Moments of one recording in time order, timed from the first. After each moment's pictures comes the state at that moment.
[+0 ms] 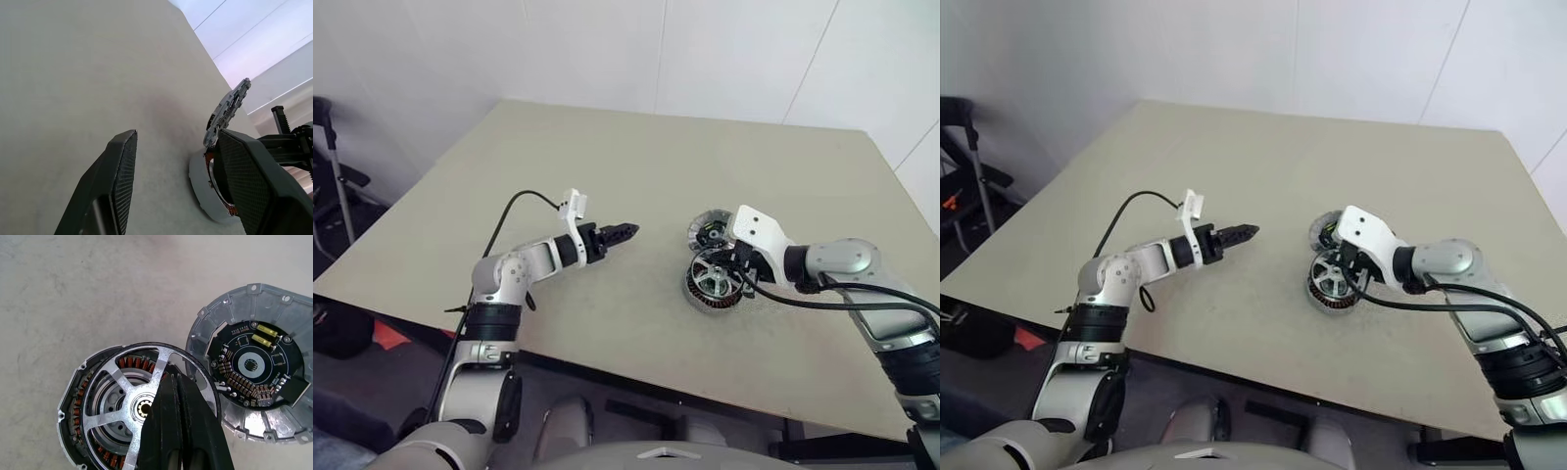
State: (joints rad) left arm -0.57 0.14 0.14 0.20 -0.64 0.98 -0.58; right arm -0.26 -0.87 0.11 -0.23 0.15 0.50 0.99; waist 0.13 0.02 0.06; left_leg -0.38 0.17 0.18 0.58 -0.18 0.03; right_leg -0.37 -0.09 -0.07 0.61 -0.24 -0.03
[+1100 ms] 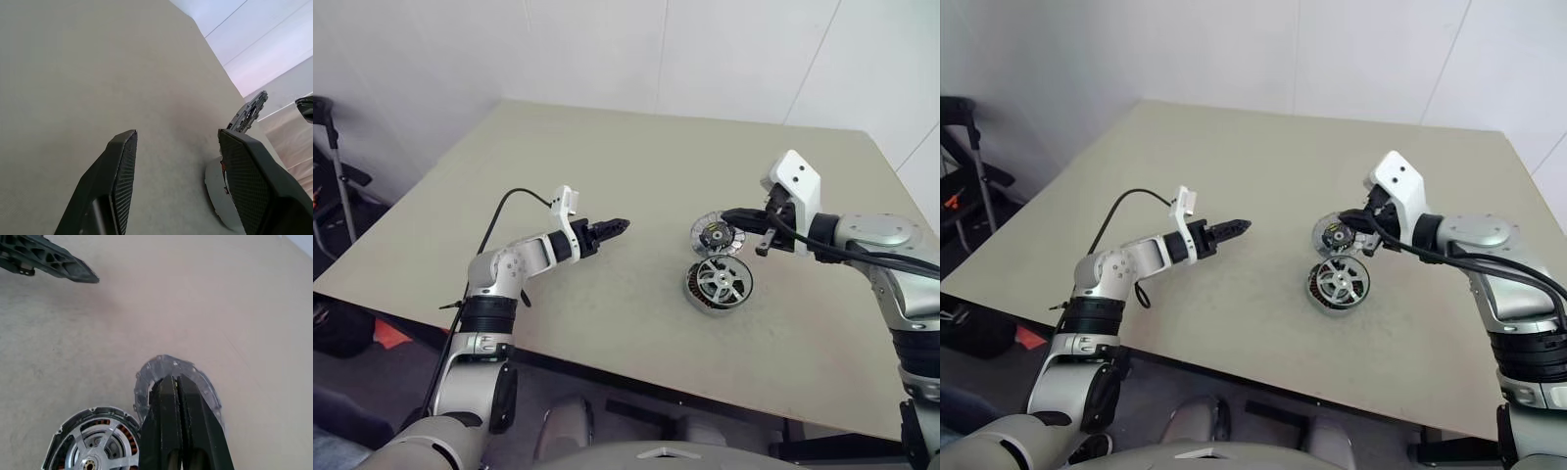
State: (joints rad) left arm -0.59 0.17 0.15 0.26 -0.64 0.94 -0.58; right arm -0.37 -0.83 -0.12 -0.22 0.39 0.75 0.91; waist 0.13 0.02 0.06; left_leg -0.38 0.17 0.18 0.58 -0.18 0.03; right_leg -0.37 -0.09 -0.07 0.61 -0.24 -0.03
